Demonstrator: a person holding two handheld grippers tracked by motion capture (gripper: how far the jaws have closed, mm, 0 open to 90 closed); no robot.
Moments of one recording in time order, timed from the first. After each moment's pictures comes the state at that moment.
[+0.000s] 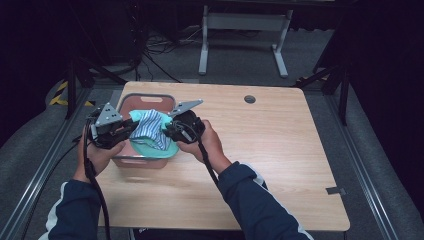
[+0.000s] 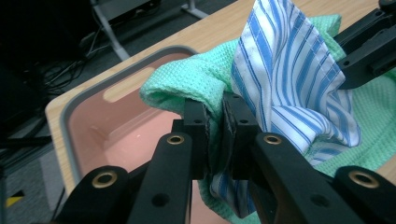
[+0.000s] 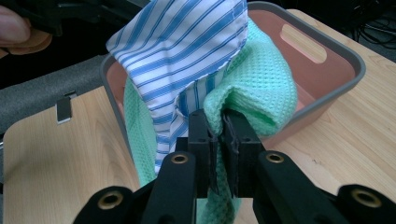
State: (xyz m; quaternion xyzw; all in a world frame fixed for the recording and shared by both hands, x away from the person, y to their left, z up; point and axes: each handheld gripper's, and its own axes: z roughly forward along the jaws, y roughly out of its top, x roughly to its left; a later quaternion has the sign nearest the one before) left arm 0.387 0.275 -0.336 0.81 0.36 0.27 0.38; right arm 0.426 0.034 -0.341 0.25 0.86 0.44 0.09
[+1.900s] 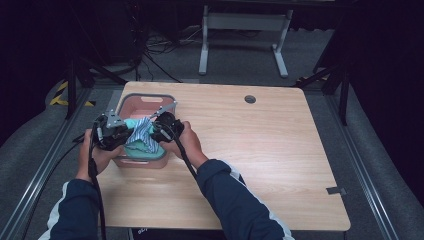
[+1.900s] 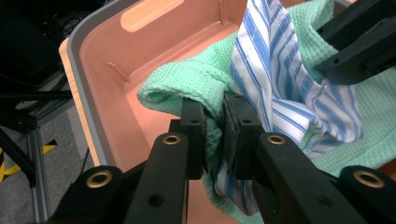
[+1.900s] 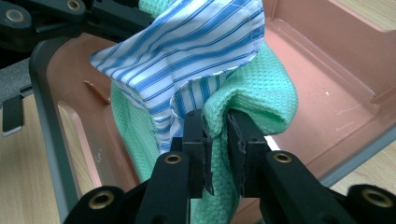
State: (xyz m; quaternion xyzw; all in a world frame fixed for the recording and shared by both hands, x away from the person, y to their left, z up) left arm 0.412 0.291 -0.386 0.83 0.40 0.27 0.28; right arm 0.462 0.091 -0.394 0.27 0.88 0.39 0.06
